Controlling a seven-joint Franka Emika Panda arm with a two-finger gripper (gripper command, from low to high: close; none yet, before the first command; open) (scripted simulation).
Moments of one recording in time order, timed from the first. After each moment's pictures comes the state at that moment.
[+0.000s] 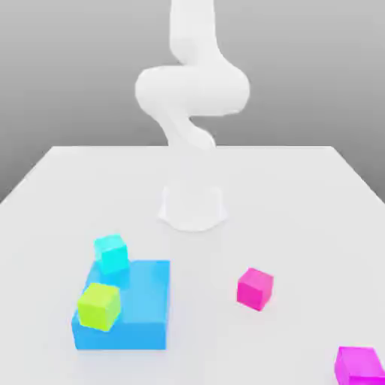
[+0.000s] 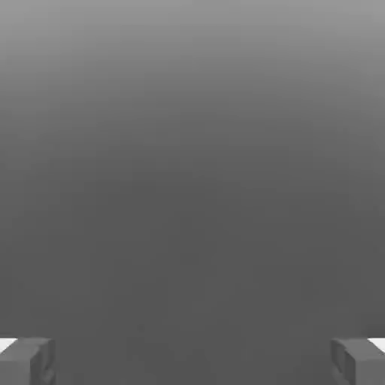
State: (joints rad) arm 0.04 -0.74 0.00 -2.36 0.00 2.35 0.75
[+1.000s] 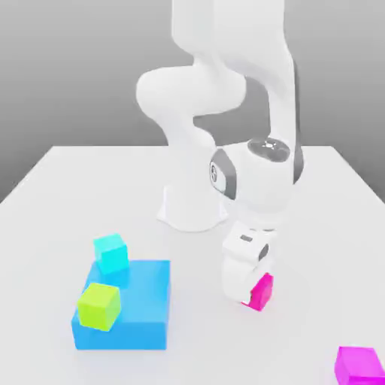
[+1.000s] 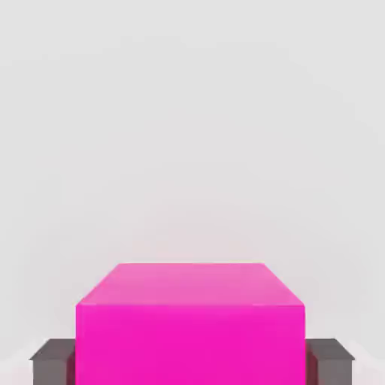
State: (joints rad) arm 0.37 0.23 0.00 -2.90 -0.03 3.13 0.22
